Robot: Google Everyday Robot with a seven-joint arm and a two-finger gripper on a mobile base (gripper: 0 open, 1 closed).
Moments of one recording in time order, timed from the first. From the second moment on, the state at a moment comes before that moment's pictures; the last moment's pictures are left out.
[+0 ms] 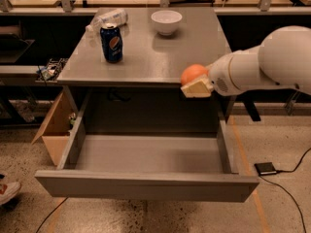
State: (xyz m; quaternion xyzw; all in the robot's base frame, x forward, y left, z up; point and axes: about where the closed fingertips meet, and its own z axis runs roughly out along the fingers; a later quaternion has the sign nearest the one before) arm 0.581 -0.122 0.880 -0.38 0.83 0.07 0.42
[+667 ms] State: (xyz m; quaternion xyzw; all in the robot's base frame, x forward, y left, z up) arm 0.645 -0.100 0.907 -0.39 0.80 0.07 0.46
